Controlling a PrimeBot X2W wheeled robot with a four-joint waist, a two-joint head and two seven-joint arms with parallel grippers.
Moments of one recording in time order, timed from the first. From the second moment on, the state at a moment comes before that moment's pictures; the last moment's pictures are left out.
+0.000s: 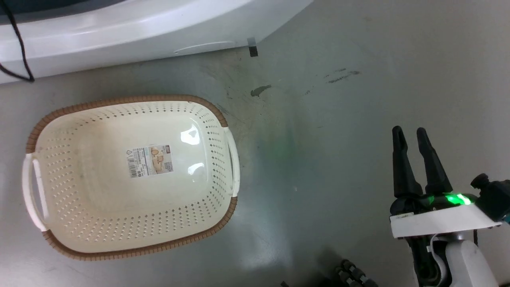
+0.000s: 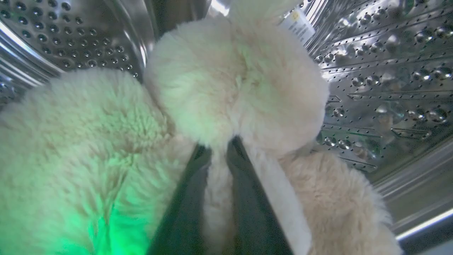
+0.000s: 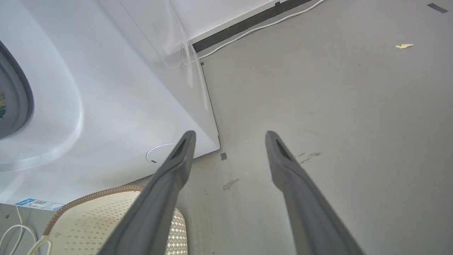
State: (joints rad) left arm -1.53 0.54 -0.42 0.95 -0.36 -0.13 -0.09; right arm -0.21 -0.05 0.07 0.06 0.56 0.13 -0.26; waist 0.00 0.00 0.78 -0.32
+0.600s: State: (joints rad) left arm -1.14 0.43 -0.47 0.91 -0.45 -0.12 -0.26; right arm -0.18 -0.05 -0.02 0.08 0.41 0.13 -0.26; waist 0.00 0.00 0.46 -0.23
